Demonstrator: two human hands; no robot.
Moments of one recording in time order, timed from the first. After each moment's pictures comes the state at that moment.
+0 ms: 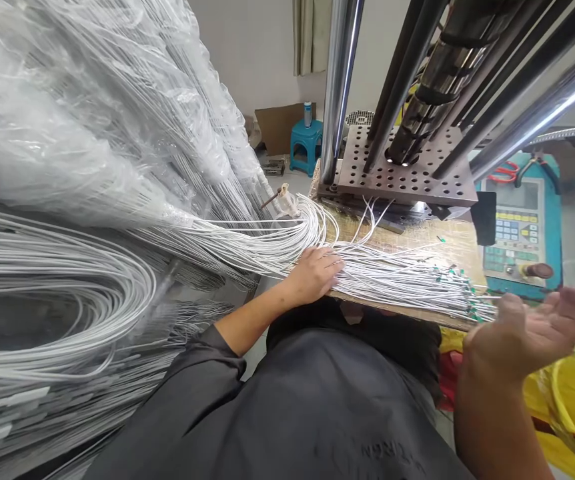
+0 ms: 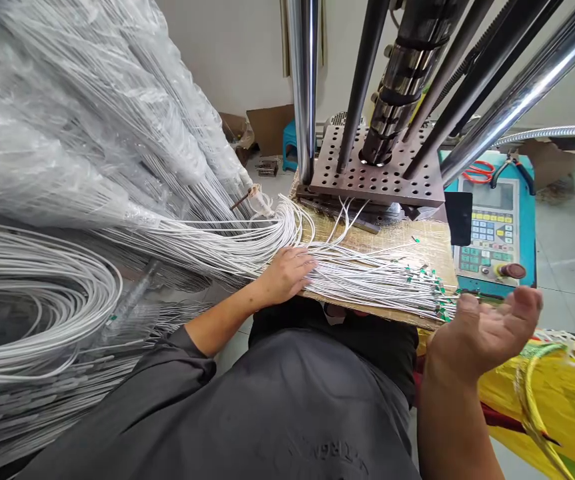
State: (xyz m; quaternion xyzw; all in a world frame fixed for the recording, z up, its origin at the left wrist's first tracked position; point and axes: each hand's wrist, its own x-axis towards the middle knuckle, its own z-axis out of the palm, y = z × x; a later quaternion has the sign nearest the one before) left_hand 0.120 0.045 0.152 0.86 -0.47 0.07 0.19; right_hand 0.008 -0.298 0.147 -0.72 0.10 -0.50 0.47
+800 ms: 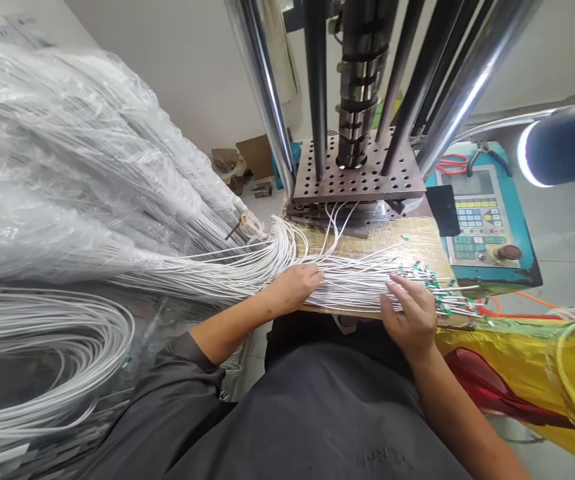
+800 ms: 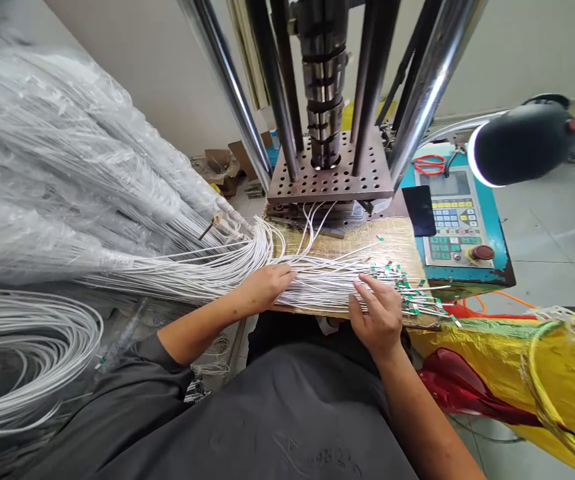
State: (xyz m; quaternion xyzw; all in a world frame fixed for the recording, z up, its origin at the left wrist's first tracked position) left_hand 0.132 0.003 0.199 0.85 -0.53 -0.04 0.01; right_hand 0.010 -0.264 0.110 -0.87 -0.02 -0.39 0.30
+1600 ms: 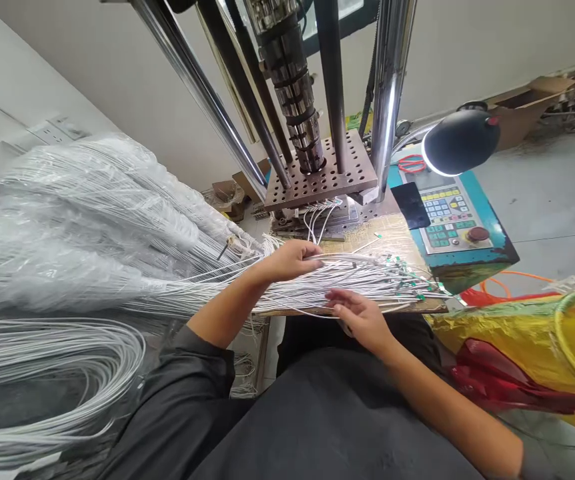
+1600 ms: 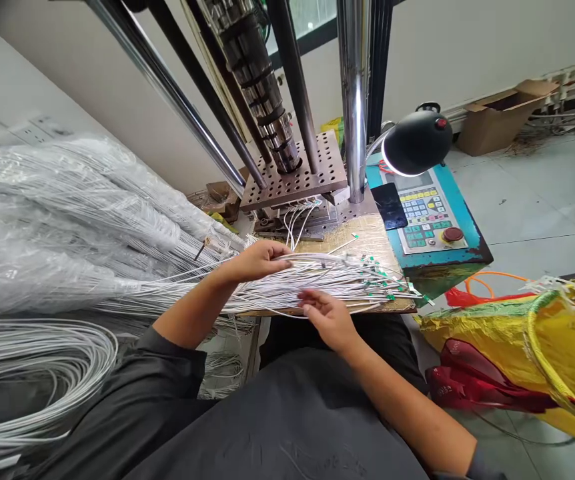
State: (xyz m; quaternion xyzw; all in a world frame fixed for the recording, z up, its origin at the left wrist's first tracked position) left_hand 0.153 -0.067 0.276 0.81 -0.42 -0.27 0.31; right_hand -0.003 -0.213 0.130 -0.59 0.02 -0.05 0.80
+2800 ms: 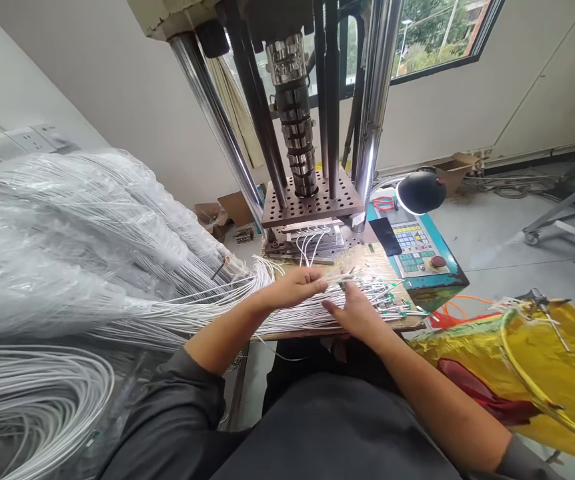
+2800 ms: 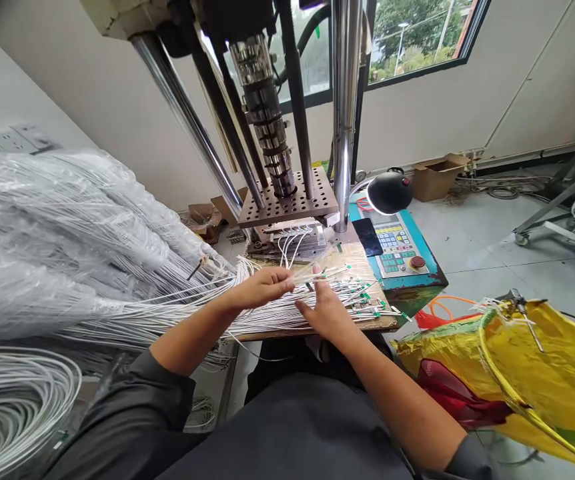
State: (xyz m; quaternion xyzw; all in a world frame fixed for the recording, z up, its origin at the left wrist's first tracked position) left_hand 0.141 -0.064 0.287 0.74 -0.42 -0.27 0.45; right_hand 0.043 -0.241 0.165 -0.89 0.00 -0.17 0.43
